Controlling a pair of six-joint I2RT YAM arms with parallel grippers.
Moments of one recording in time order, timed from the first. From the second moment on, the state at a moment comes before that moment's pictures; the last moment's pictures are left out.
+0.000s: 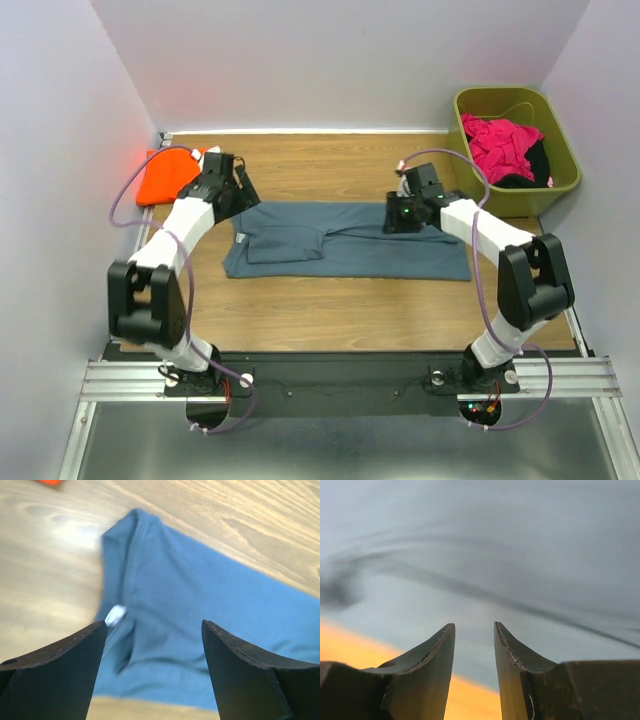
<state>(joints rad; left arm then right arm) -0.17 1.61 1.22 -0.49 -0.13 -0.56 0.29 1.69 1.15 -0.44 -0.10 0.30</state>
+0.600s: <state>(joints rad) -0.17 1.39 0.77 -0.37 -0.02 -0.48 0.60 1.84 1.24 -0.26 -0.52 0.32</state>
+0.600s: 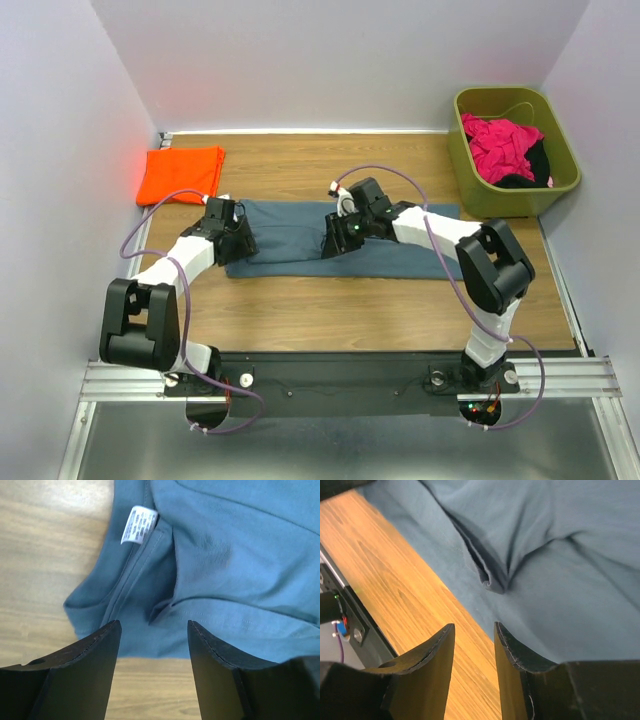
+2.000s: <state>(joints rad) -0.20 1.42 0.80 -0.42 0.02 -0.48 0.62 1.94 1.25 -0.15 -0.51 0.39</state>
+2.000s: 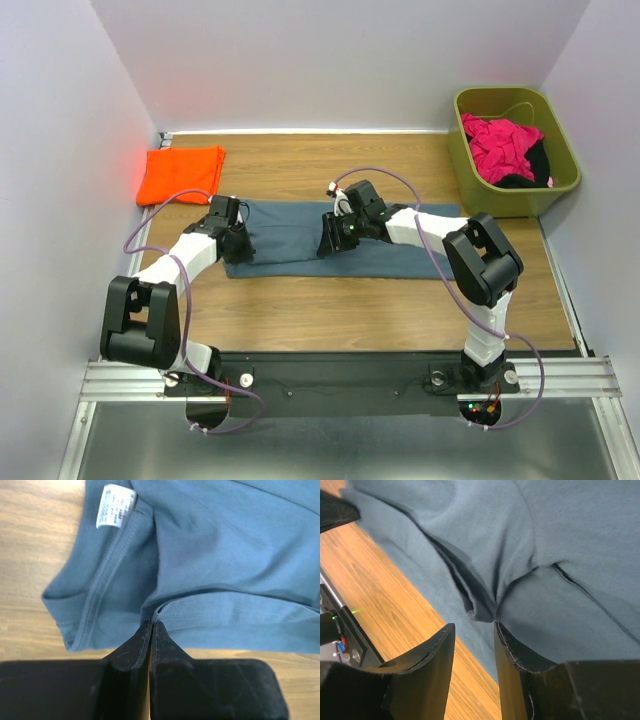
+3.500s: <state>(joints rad) -0.20 1.36 0.82 -0.56 0.07 -0.55 0.62 2.01 1.31 -0.15 -0.58 0.29</state>
